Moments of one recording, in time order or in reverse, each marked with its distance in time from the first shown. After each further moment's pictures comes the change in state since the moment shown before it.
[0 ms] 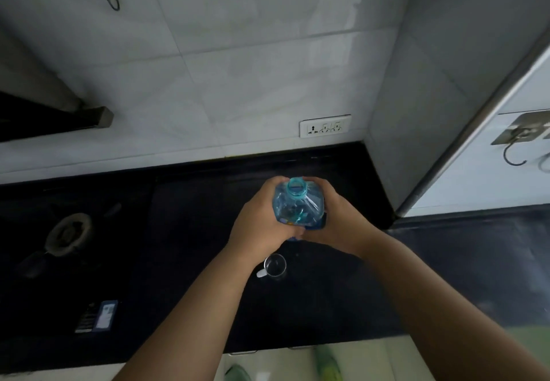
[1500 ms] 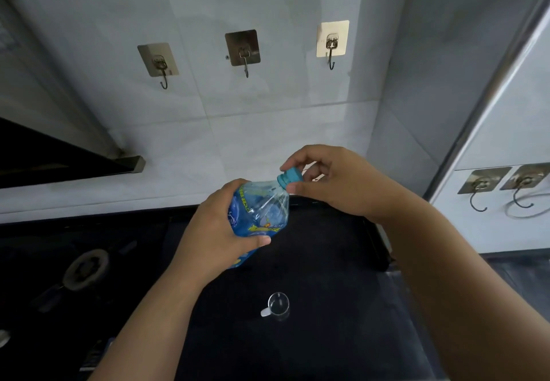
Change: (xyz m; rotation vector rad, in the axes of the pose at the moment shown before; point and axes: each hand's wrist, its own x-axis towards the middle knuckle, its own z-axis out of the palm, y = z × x) left_hand -0.049 0.047 -0.109 0.118 0.256 0.251; right_hand -0.013 -0.195 -0.095 -0.110 0.081 -0.211
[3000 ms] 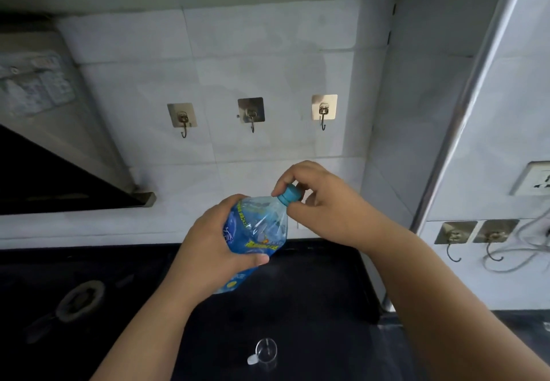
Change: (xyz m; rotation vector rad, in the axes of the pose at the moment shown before) left_hand -0.012 0.064 -0.025 -0.094 0.103 0.106; right_hand -0.022 -0.051 -0.027 -0.058 0.062 -0.289
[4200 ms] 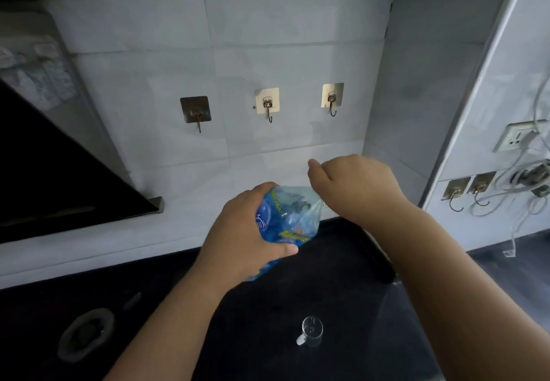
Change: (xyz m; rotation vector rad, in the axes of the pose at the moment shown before) left_hand -0.002 -0.076 -0.099 0.014 -0.199 0.186; right_hand 0.037 -0.088 0.111 -0.896 0.277 0.454
